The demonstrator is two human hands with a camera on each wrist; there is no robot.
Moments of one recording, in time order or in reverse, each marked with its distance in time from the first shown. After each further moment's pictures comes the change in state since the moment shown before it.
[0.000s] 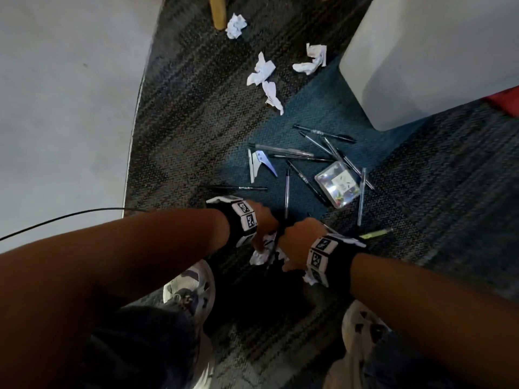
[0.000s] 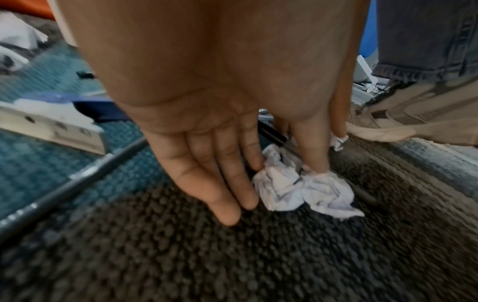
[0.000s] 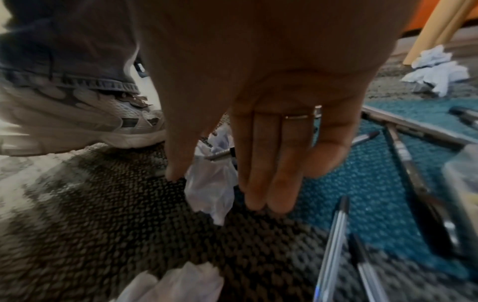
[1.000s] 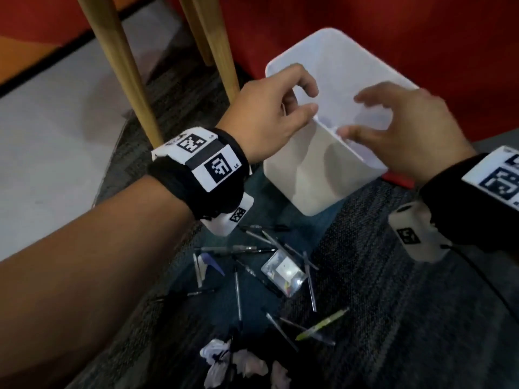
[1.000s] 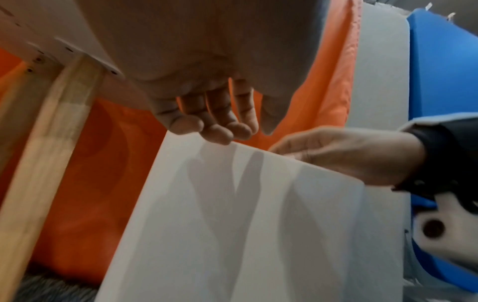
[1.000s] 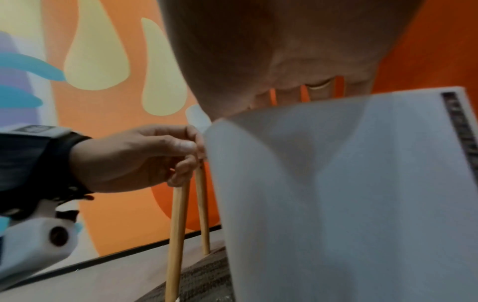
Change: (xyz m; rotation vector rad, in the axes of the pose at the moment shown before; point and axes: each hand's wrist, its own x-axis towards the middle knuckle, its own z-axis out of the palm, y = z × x) left_hand -0.092 0.008 -0.300 -0.572 1.448 0.161; right_hand -0.225 0.219 -0.115 0.506 1.292 0.723
